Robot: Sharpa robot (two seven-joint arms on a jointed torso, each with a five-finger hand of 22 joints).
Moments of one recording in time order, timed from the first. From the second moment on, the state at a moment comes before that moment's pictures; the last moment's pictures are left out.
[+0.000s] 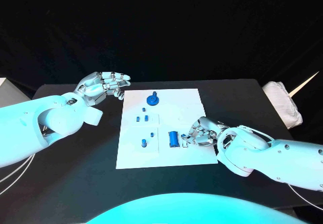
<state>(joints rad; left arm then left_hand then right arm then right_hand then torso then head) 1.20 -0.96 -0.05 1.50 -0.09 -0.05 0.36 1.36 -0.16 0.60 -0.02 0.27 0.85 0.19 0.31 0.35 0.93 0.13 0.50 0.19 1.05 0.05 1.20 0.52 0.17 0.93 0.15 0.95 0.90 1.05 -0.93 -0.18 1.80 -1.33 -0.49 -0.49 1.13 -0.18 0.42 0.29 0.12 1.08 0.05 0.40 0.41 1.47 -0.01 1.57 1.31 1.47 -0.07 1.57 1.31 0.10 1.46 0.03 1.10 1.31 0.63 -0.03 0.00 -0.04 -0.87</state>
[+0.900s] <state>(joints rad) 1.20 -0.97 -0.05 1.51 -0.09 -0.03 0.35 1.36 -0.16 0.60 -0.02 0.27 0.85 0.19 0.31 0.35 0.93 0.13 0.50 0.19 1.05 0.05 1.20 0.52 0.17 0.93 0.15 0.95 0.90 1.04 -0.90 -0.18 1.77 -1.30 -0.47 -0.50 1.12 -0.18 0.42 0.28 0.10 1.08 0.05 0.40 0.41 1.47 -0.01 1.57 1.31 1.47 -0.07 1.57 1.31 0.10 1.46 0.03 1.09 1.31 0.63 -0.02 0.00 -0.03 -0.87</state>
